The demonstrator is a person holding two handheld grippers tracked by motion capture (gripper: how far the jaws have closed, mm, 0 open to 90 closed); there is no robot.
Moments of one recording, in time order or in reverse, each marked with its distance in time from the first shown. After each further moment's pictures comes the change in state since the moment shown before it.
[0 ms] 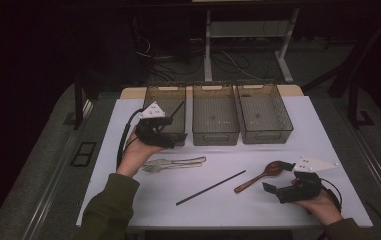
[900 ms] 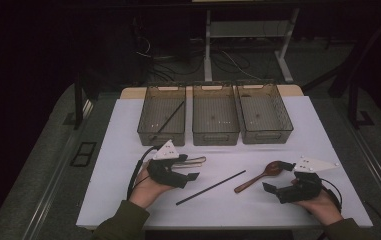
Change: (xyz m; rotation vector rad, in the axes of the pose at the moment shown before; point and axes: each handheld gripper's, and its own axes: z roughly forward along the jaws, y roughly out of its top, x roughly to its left) left arm -0.070 -0.063 0.013 0.072 -0.121 0.016; right arm 0.000 0.000 -0.001 -0.003 -0.002 -0.006
